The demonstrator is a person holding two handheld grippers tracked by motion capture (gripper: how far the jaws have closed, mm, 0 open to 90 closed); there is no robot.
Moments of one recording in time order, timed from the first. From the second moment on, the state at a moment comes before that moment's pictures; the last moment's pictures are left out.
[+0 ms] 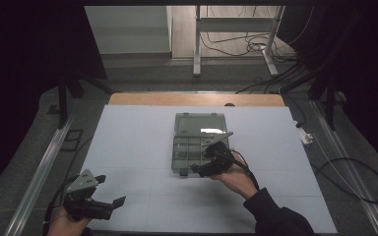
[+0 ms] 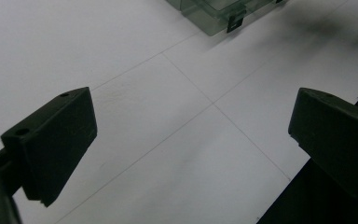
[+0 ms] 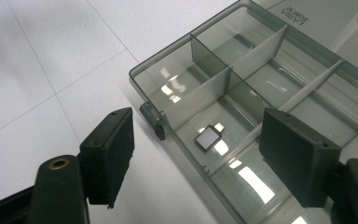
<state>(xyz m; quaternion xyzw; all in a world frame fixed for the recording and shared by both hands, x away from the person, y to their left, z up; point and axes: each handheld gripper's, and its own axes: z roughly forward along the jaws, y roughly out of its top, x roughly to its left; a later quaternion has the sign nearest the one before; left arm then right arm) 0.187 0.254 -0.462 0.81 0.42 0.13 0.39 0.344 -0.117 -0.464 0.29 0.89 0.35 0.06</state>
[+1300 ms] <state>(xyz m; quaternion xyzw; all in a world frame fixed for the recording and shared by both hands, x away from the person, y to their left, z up) 0.187 0.255 -0.462 0.81 0.42 0.13 0.39 0.316 -0.166 -0.448 0.30 0.88 0.37 0.05</state>
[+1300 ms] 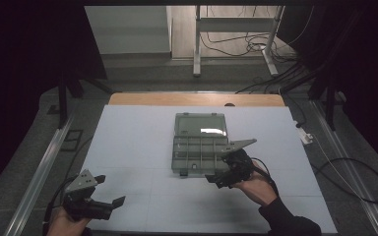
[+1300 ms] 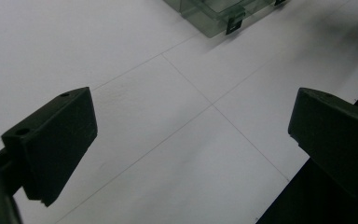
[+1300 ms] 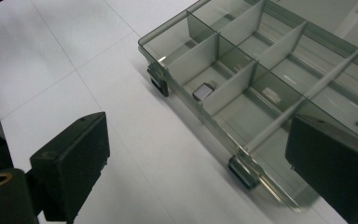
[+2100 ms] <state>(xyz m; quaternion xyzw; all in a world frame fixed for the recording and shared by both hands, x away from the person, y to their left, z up) 0.185 0.255 -0.462 0.80 0.42 0.13 0.40 0.288 -0.220 -0.438 0.33 0.86 0.39 0.08</state>
